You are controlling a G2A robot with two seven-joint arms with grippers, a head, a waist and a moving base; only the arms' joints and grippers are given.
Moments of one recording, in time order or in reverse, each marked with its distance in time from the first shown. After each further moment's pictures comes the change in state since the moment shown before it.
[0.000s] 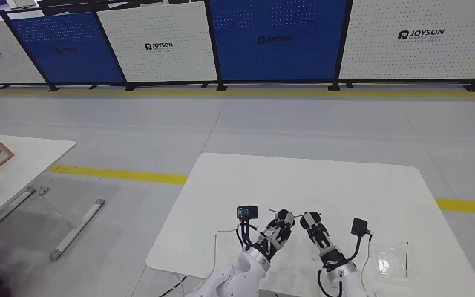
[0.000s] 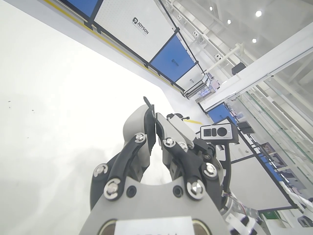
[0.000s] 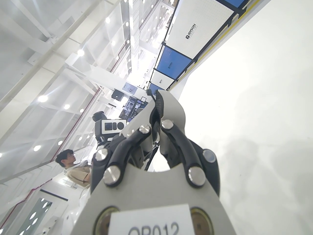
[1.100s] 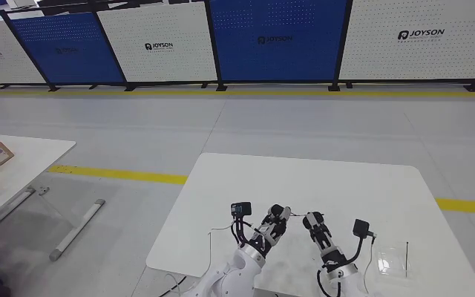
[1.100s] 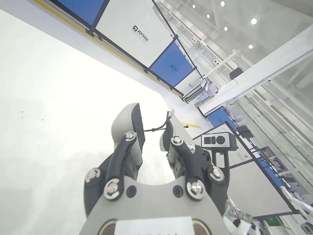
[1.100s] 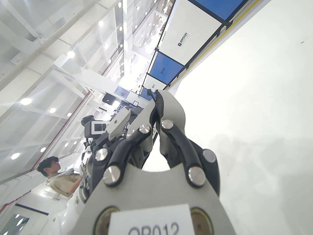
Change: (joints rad) left arm 0.018 0.003 -0.044 -0.023 -0.004 -0.023 0.016; right arm -0.014 -0.002 -0.002 -0.020 -0.067 0.042 -0.050
